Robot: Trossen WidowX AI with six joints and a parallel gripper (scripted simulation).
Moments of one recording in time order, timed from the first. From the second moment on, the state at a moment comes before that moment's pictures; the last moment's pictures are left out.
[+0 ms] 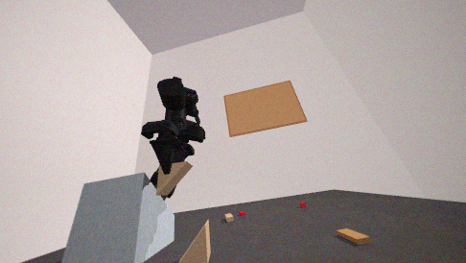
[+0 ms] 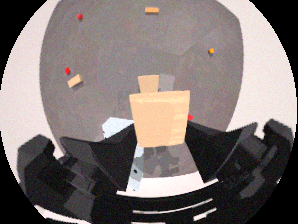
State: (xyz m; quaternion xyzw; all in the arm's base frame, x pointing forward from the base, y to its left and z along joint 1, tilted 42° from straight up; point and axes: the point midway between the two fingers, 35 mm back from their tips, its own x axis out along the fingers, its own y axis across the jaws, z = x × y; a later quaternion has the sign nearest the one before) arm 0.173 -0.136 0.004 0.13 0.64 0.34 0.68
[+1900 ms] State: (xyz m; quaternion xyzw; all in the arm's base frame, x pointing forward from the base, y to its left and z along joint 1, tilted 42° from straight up) arm 0.186 -0.056 -0.073 0.13 0.63 0.37 0.67
